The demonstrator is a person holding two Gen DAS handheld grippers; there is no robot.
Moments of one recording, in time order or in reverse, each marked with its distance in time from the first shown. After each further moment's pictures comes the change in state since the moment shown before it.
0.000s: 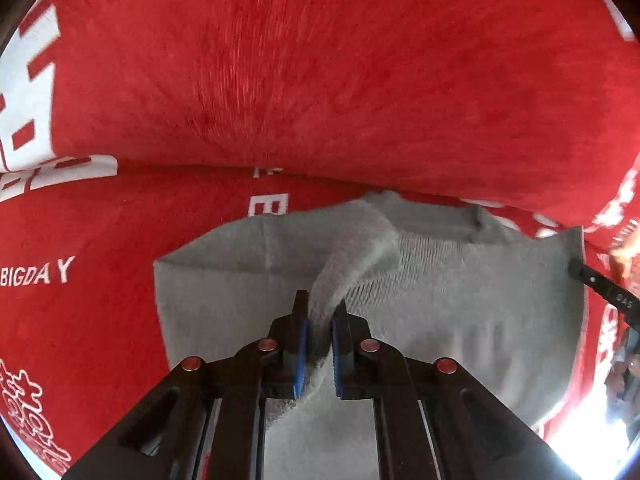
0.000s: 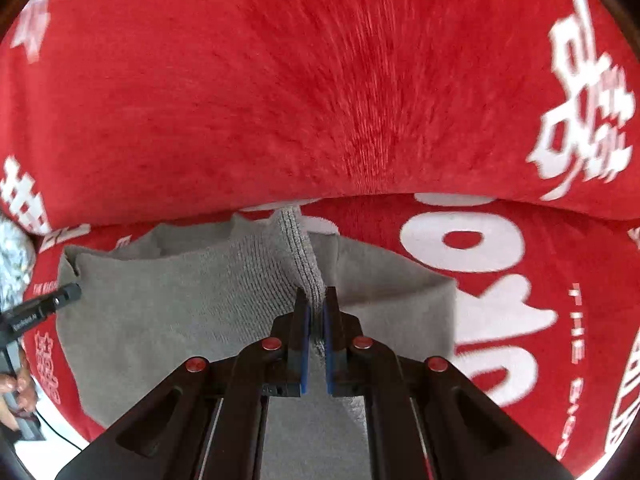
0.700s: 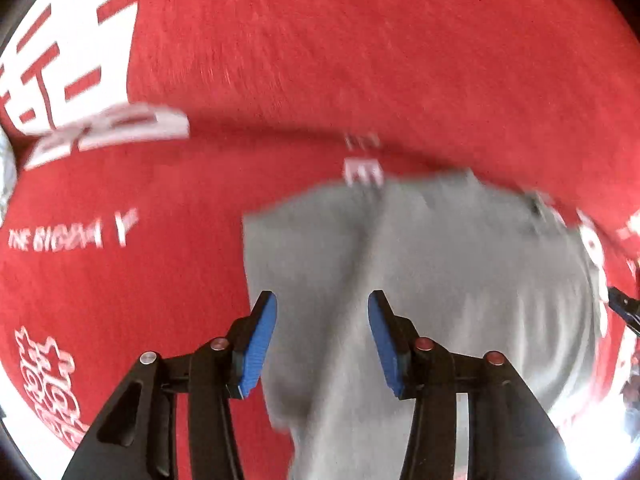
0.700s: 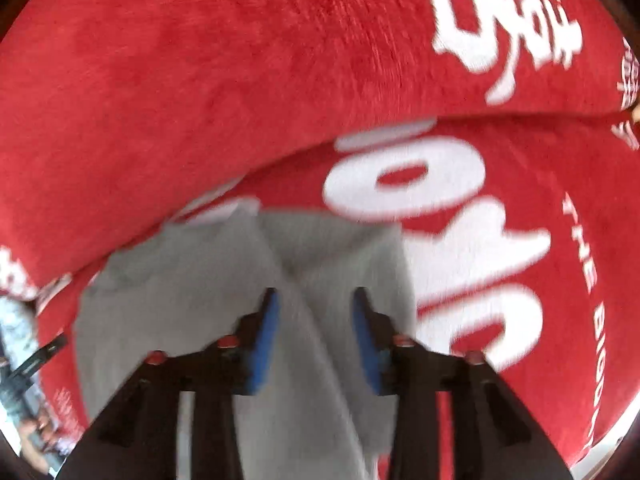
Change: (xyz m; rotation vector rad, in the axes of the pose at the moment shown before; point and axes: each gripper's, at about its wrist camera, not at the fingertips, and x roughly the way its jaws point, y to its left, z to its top) left arm -0.019 0.054 -0.033 -0.056 0.065 0.084; right arm -0.025 -0.051 -0.064 0.232 0.055 0.013
